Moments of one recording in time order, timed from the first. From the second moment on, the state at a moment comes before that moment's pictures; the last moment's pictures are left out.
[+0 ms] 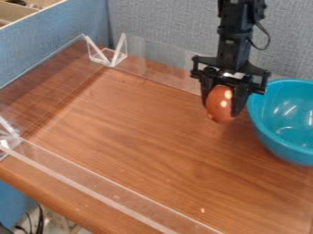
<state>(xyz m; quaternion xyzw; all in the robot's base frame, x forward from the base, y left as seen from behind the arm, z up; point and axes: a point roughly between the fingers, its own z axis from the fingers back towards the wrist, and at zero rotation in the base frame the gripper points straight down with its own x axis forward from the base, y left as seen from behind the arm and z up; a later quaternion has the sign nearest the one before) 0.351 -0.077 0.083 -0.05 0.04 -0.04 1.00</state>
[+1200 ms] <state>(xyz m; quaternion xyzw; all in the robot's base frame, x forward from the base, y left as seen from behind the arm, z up) 0.373 -0.047 0.045 -0.05 0.06 -0.20 0.98</state>
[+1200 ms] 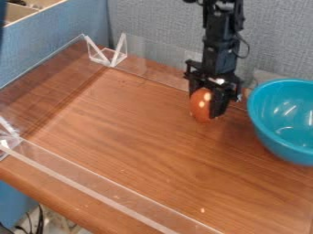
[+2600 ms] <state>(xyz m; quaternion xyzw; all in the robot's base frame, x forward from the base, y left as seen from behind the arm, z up) 0.381 -0.026 0.068 -0.05 0.06 -0.23 0.97</state>
